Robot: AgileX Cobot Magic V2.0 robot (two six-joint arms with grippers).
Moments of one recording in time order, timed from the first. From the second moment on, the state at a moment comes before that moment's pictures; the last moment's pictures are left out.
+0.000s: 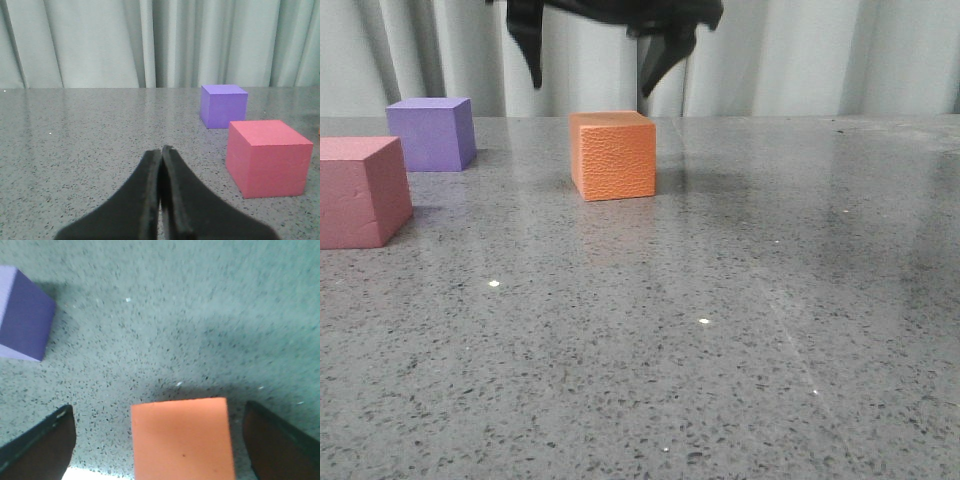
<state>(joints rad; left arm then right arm) -0.02 0.00 0.00 0.17 0.05 -0.18 0.71 1.97 -1.89 -0.33 0.87 0.73</state>
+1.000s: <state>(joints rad) -0.02 0.00 0.00 0.17 0.05 -0.18 0.40 0.99 -0.97 -0.48 0.89 0.60</state>
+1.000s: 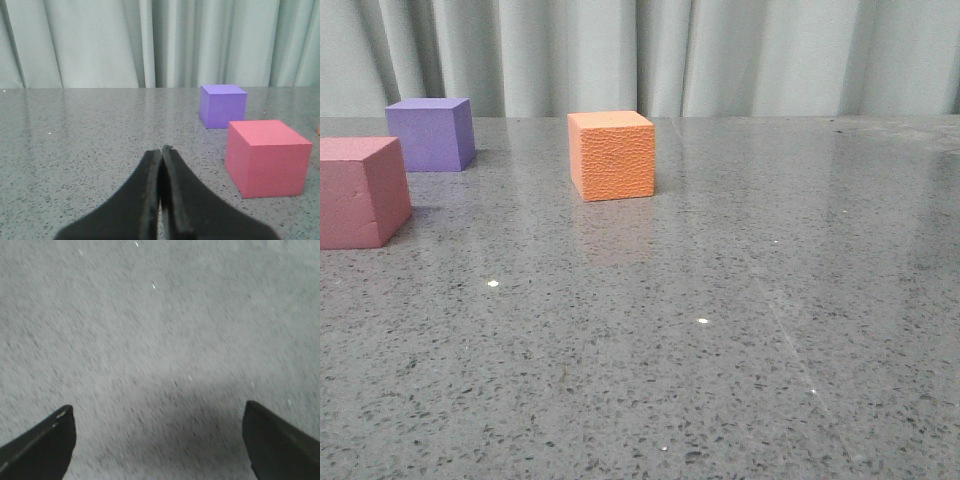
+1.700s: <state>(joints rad) -0.02 0.00 0.00 0.17 0.05 -0.18 0.40 0.55 -0.63 -0.48 0.95 0.60</state>
